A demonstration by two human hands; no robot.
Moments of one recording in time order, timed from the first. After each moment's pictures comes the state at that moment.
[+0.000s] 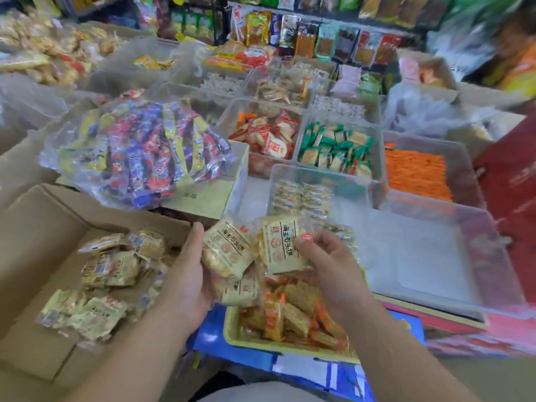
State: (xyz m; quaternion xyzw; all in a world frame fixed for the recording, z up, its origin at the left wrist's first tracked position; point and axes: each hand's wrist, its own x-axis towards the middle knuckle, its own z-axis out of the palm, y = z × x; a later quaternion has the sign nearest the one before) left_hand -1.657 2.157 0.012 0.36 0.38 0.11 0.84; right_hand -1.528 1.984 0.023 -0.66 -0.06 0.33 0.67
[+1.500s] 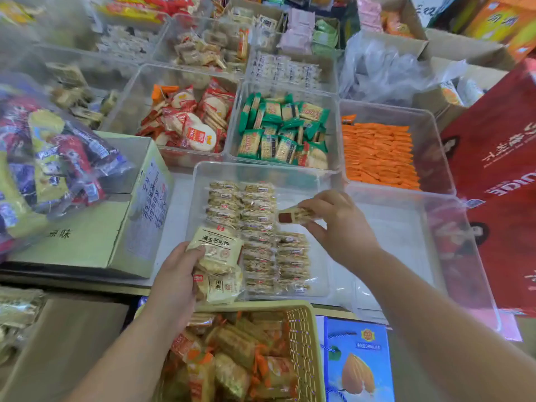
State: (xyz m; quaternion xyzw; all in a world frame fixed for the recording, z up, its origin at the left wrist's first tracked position) left_hand -1.481 2.139 -0.107 0.45 0.44 0.05 0.78; right_hand -1.281 1.916 -0.044 -0.90 -0.39 0.01 0.21
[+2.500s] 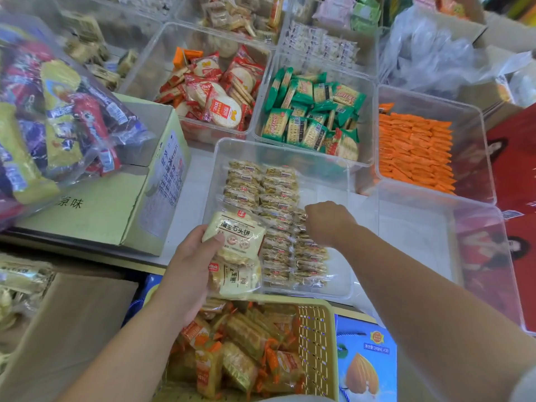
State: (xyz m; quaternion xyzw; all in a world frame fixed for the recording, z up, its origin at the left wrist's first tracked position) left_hand -1.483 2.144 -0.101 0.43 0.42 0.04 0.80; right_hand -1.252 1.990 -0.115 -0.89 -0.34 0.25 -0.16
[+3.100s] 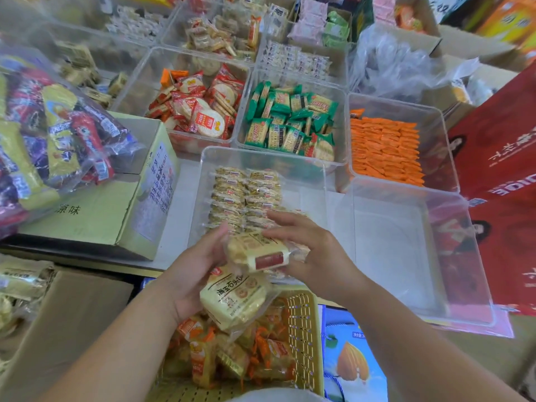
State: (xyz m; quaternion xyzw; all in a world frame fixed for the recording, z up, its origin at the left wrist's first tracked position) left_hand -1.479 2.126 -0.061 0.35 0.32 -0.17 0.87; right_hand -1.357 1.931 -0.036 -0.76 -0.39 0.23 0.47
